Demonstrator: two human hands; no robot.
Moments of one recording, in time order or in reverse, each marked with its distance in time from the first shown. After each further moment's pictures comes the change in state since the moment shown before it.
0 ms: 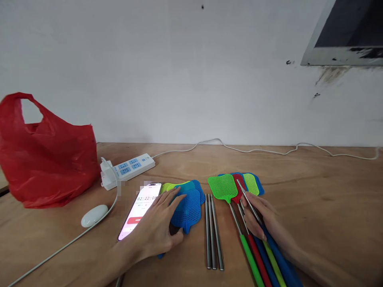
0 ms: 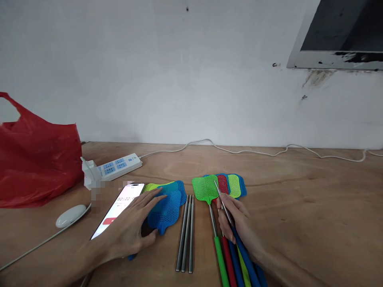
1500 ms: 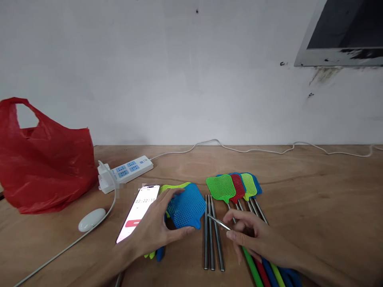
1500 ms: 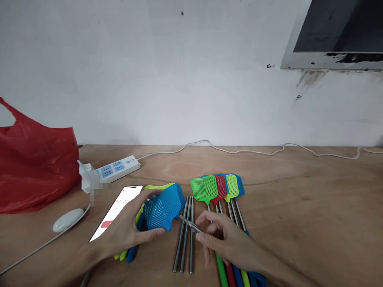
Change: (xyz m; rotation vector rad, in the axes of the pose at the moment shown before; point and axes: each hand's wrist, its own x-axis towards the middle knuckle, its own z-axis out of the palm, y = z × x) left_hand 0.006 0.008 -0.010 -0.320 0.135 -0.110; right_hand -0.015 0.001 0.002 -0.467 -0.407 0.148
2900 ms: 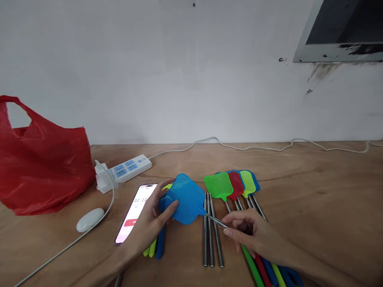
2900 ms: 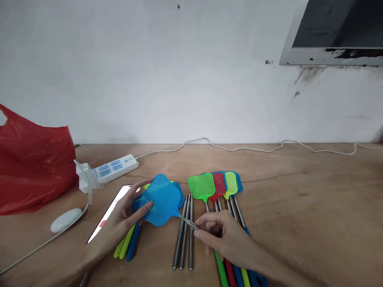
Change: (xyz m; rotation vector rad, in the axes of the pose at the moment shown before) left_hand 0.002 0.016 -0.002 -0.538 0.074 -0.280; right_hand 0.002 0.006 0.006 -0.088 0.157 -0.138
